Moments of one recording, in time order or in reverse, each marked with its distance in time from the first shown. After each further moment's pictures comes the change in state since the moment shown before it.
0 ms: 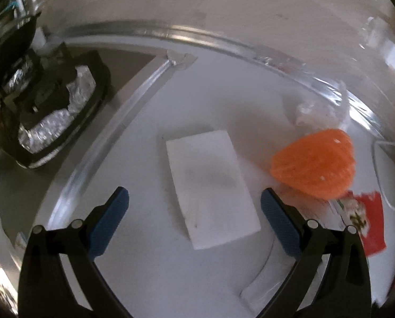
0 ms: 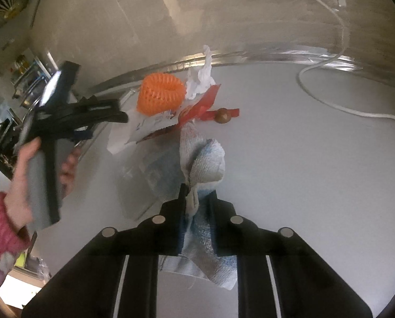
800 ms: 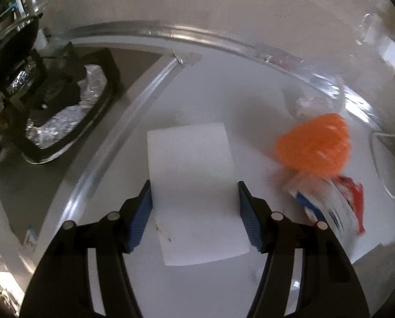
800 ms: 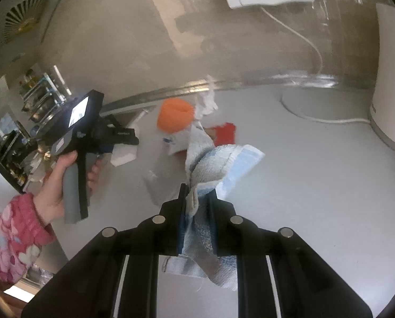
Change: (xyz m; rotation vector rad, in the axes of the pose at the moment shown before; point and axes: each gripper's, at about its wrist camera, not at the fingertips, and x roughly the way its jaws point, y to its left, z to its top) left arm -0.026 0.015 -0.019 0.052 -0.025 -0.015; right arm -0.079 0.026 -0.020 0.015 -0.116 0.003
